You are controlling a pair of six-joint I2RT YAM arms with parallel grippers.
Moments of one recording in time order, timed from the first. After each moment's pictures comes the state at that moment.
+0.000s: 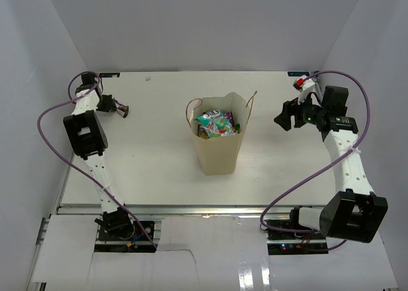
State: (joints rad) left arm 0.30 2.43 2.08 -0.71 -0.03 -1.16; right arm -0.12 1.25 1.12 -0.52 -0.70 -0.39
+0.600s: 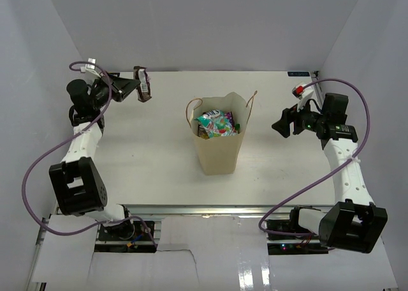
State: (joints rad) left arm 0.24 1.53 1.09 0.44 0.87 -1.09; right arm -0.12 1.17 1.04 -0.51 -0.77 -0.40
